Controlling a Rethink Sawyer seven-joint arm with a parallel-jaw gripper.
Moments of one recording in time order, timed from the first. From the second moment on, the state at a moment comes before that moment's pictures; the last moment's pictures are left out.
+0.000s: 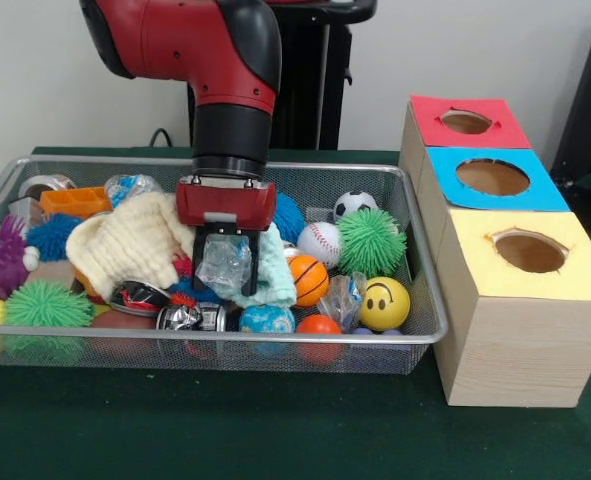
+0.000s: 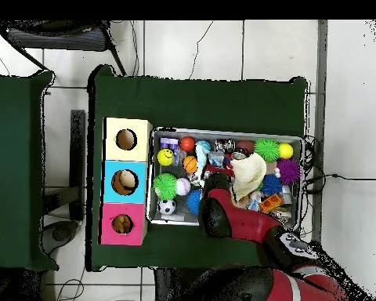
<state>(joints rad) -0.49 -0.39 0.05 1.84 -0.29 -0.57 1.79</state>
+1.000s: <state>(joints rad) -0.51 -0.49 0.08 1.84 -0.18 -0.06 1.79</state>
